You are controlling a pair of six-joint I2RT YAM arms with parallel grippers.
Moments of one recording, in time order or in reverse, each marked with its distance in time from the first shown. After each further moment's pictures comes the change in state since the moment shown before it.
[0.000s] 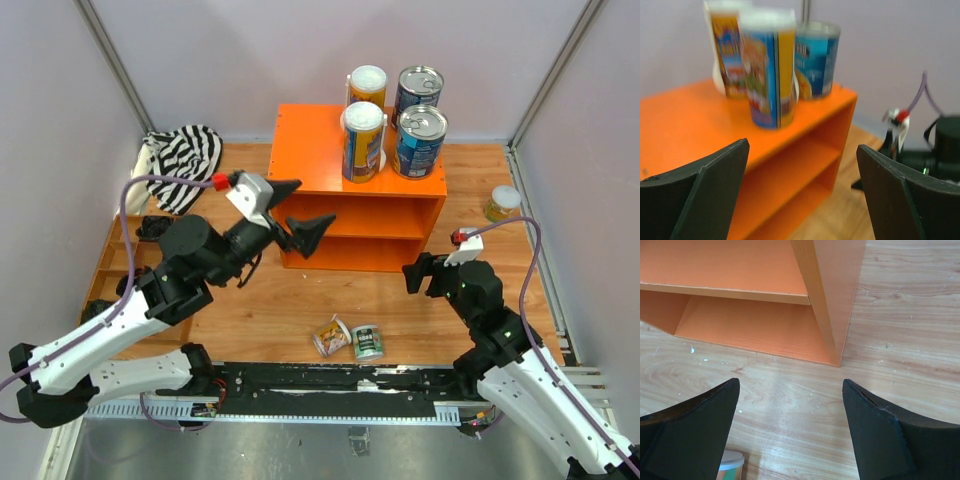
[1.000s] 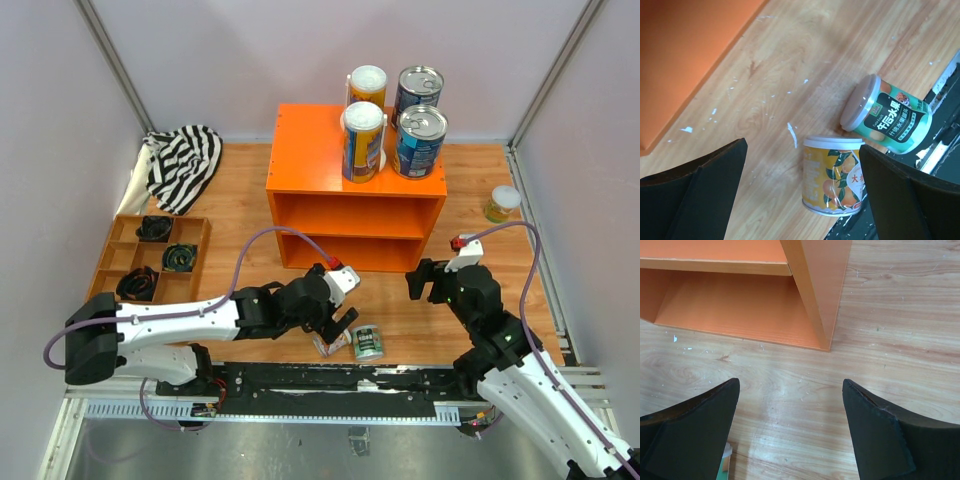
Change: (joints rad) left arm -0.250 0.265 -0.408 -0.257 -0.096 -0.163; right arm 0.000 -0.039 -0.030 -0.068 0.023 0.000
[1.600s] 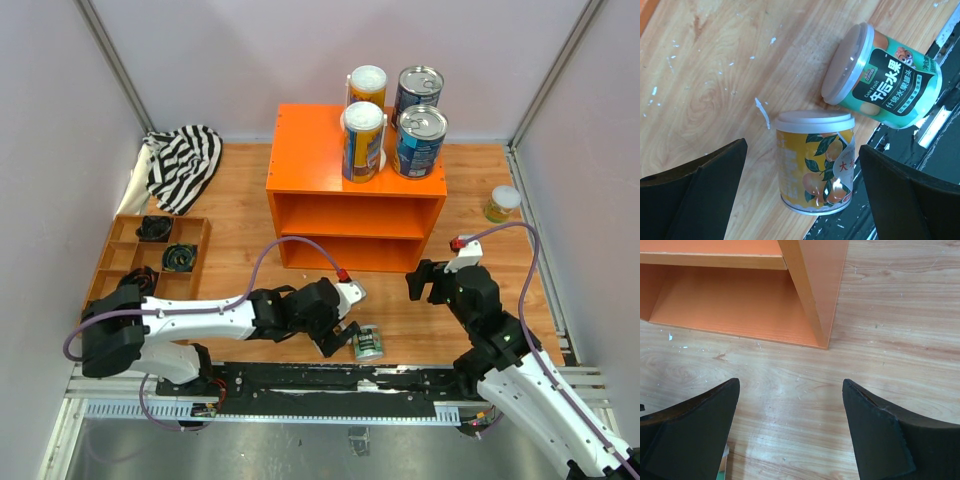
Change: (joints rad) left arm 0.000 0.118 -0.015 -0.028 0.143 -0.023; right arm 0.000 0.000 -0.012 0.002 0.007 0.000
